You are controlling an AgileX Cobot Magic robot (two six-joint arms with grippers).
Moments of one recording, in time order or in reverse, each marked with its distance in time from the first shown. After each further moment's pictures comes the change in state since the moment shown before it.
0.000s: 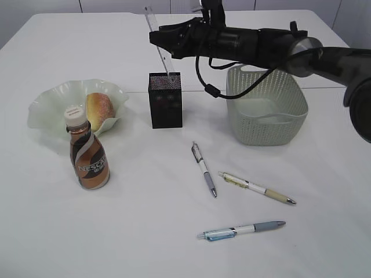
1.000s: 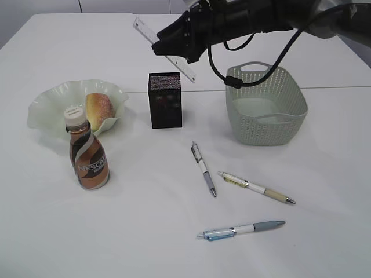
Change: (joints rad) left arm 0.000 0.000 0.000 0.026 -0.005 0.000; right arm 0.000 -0.165 0.014 -0.519 0.134 0.171
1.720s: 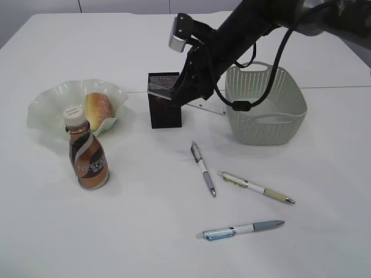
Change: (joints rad) left arm 0.000 0.000 0.000 0.055 -0.015 0.000; right arm 0.066 -0.030 0.002 -0.575 0.212 0.326
